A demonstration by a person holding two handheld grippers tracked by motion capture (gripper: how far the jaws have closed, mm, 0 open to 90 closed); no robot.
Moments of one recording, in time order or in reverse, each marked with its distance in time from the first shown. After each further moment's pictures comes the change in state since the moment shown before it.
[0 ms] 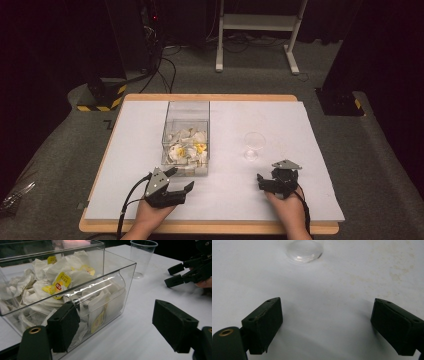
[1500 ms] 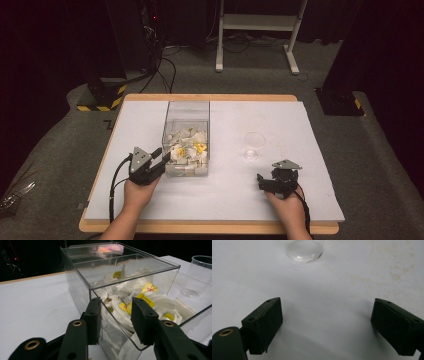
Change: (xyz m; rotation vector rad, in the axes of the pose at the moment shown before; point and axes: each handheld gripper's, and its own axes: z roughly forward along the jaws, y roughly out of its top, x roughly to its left) left arm 0.063 0.018 0.004 -0.033 0.230 -0.072; right arm 0.000 0.000 0.000 0.000 0.002 0.001
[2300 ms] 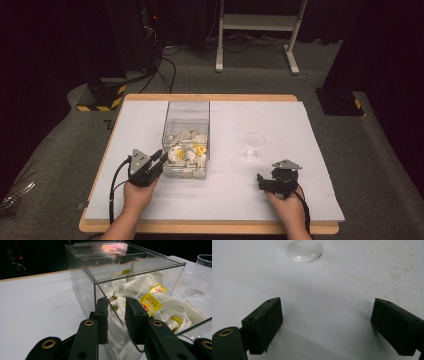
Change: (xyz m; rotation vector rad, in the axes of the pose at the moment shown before) left arm 0.000 -0.006 -0.004 -0.003 0.021 -0.007; right arm 0.000 0.000 0.000 0.000 0.000 0.000
